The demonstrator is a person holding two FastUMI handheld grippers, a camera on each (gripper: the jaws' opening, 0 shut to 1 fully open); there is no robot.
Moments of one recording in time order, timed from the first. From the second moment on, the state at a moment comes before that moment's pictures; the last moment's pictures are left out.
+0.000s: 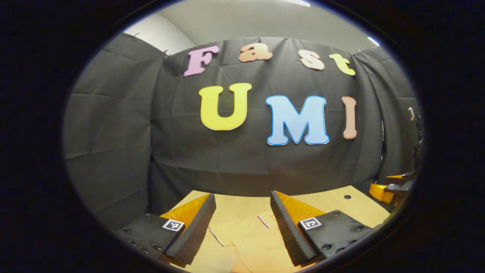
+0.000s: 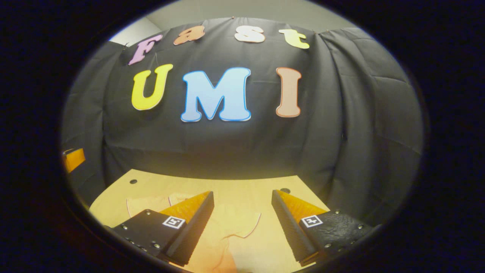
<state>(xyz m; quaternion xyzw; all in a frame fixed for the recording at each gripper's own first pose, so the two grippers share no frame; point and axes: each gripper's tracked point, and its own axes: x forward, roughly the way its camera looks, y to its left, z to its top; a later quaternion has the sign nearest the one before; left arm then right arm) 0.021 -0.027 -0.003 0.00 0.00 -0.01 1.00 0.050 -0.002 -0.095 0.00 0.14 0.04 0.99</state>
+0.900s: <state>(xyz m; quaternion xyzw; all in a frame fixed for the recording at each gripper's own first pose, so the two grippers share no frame) 0.019 0.035 -0.038 0.01 0.05 0.08 1.00 0.141 -0.024 -0.344 0.02 0.44 -0.01 0.90</state>
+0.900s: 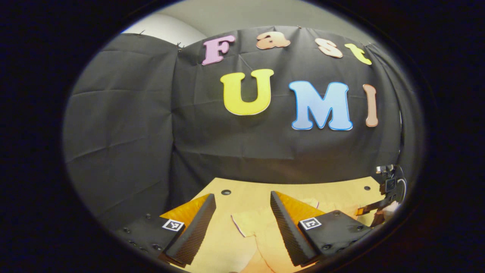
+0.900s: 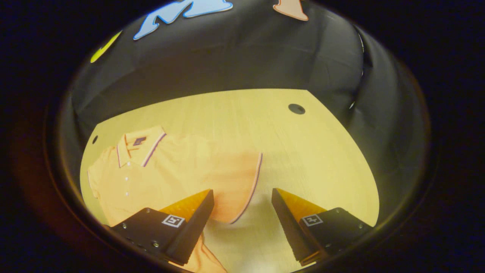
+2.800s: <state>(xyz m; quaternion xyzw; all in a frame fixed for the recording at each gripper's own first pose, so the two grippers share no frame) 0.007 0.071 -0.057 -0.01 0.07 0.13 0.99 0.162 0.142 -0.293 -0.12 0.35 0.19 0.91</state>
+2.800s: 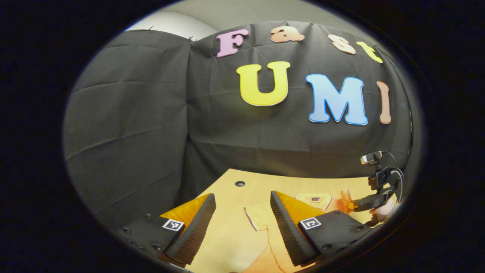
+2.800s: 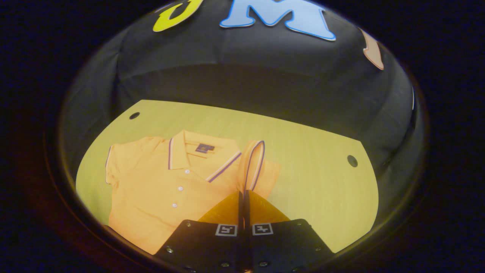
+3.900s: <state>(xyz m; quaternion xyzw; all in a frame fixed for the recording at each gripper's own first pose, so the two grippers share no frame) 0.076 0.075 -0.163 -0.06 0.14 0.08 0.98 0.111 0.153 -0.271 -0.11 0.34 0.22 0.91</state>
